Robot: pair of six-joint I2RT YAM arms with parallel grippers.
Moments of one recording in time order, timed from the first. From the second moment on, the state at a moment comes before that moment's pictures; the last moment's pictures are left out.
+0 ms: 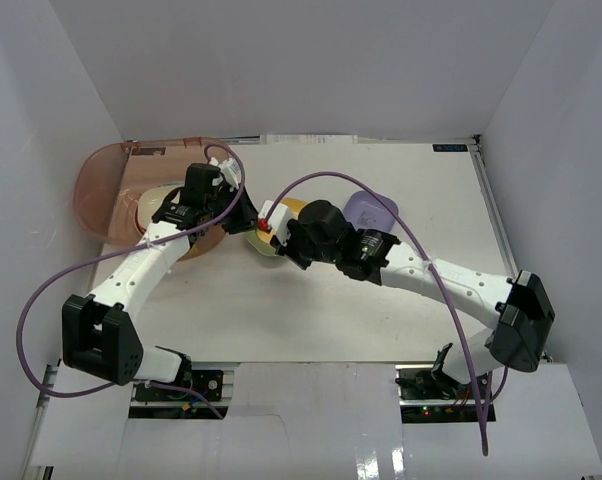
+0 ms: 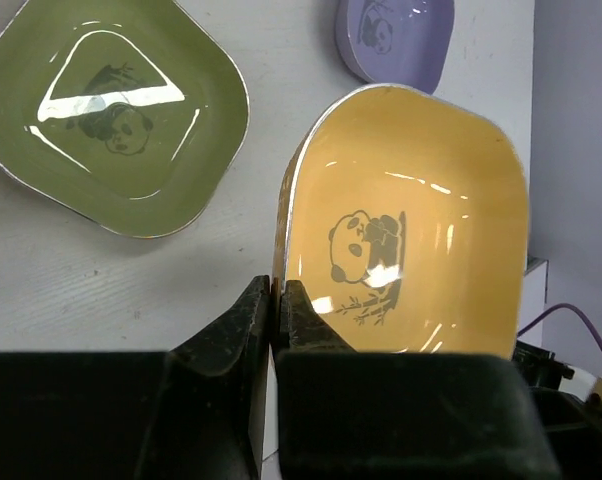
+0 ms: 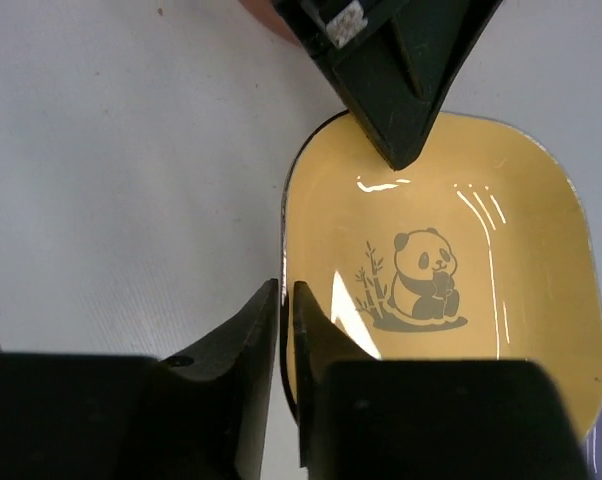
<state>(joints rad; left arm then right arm) -0.31 1.37 1.13 -0.46 0.41 -0.53 1.04 1.48 1.25 -0.30 -0.06 -0.27</state>
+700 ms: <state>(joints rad) 0.13 1.38 1.35 -0.49 0.06 -0.51 1.05 1.05 0.93 -0.14 0.19 -0.09</state>
